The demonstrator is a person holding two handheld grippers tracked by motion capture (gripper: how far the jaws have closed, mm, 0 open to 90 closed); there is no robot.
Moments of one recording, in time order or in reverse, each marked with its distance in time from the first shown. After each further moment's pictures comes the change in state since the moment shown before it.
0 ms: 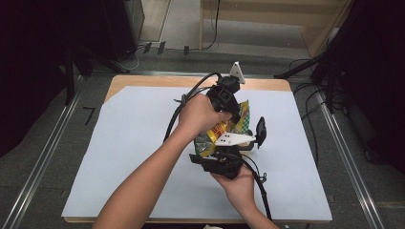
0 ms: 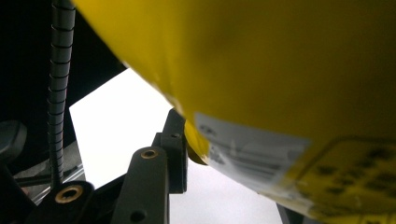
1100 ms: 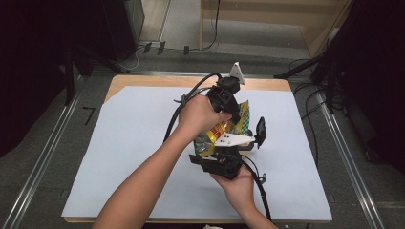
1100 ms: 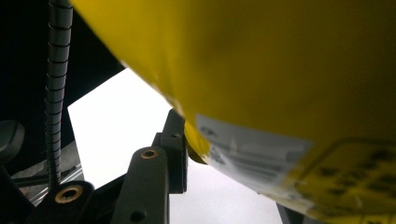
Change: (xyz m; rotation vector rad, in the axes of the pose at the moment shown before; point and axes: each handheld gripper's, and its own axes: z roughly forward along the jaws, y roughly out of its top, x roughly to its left) left arm -0.001 -0.001 0.000 -0.007 0.002 0.003; right arm 0.001 -0.001 0.001 0.001 -0.005 -0.004
